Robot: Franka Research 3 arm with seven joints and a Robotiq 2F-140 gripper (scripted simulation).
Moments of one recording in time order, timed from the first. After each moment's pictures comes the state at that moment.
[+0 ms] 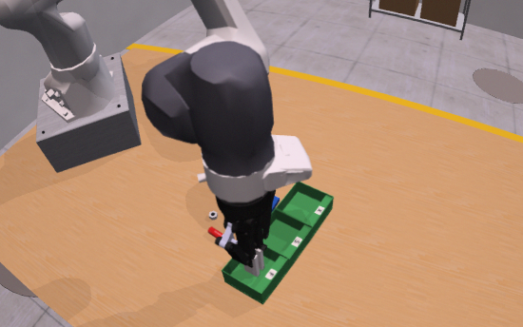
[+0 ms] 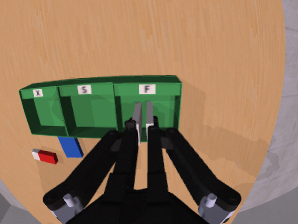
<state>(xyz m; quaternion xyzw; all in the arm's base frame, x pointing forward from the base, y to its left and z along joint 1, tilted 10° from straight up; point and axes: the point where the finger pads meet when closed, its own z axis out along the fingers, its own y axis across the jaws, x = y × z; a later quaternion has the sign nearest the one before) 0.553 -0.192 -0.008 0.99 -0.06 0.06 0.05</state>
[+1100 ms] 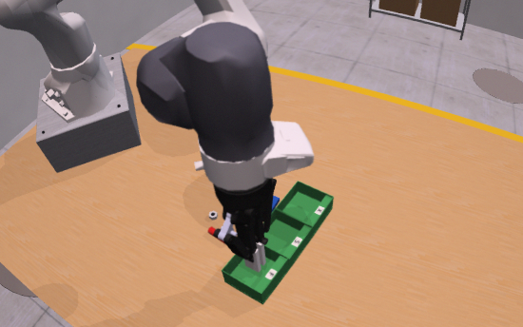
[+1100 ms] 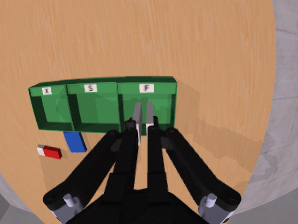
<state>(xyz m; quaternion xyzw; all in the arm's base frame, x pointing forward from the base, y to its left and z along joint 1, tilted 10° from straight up) 0.555 -0.191 0.017 0.99 -0.05 0.07 0.05</state>
